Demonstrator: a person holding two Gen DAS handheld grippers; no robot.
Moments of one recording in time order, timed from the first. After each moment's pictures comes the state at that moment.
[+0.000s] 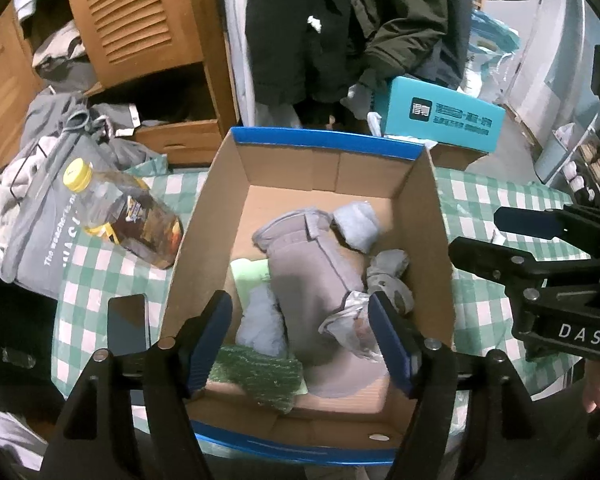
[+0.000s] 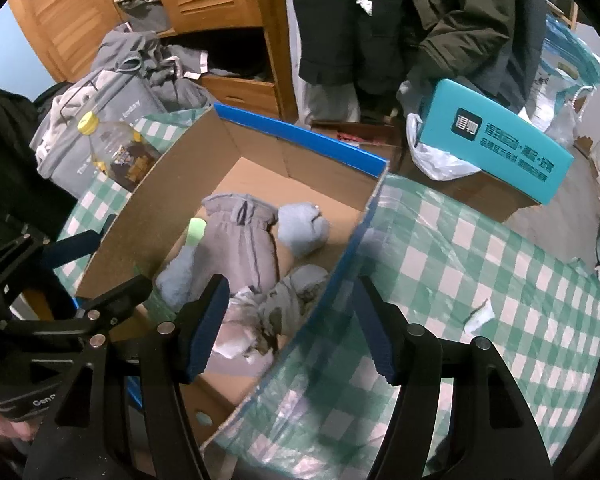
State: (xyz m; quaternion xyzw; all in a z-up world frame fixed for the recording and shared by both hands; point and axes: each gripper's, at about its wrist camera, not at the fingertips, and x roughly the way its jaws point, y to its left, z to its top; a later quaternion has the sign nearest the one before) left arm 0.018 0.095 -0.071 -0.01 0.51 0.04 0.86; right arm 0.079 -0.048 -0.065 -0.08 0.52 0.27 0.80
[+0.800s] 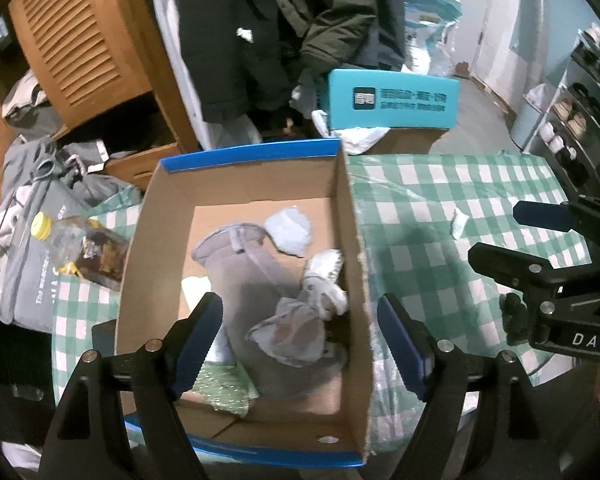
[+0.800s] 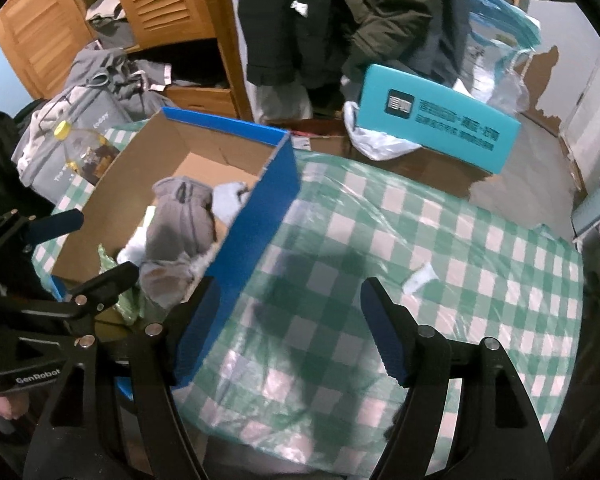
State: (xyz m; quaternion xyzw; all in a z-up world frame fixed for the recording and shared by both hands) left arm 0.022 0.020 -0.065 0.04 0.51 -0.01 0.86; right arm 0.062 -0.132 -0.058 -0.07 0.52 0.22 0.82
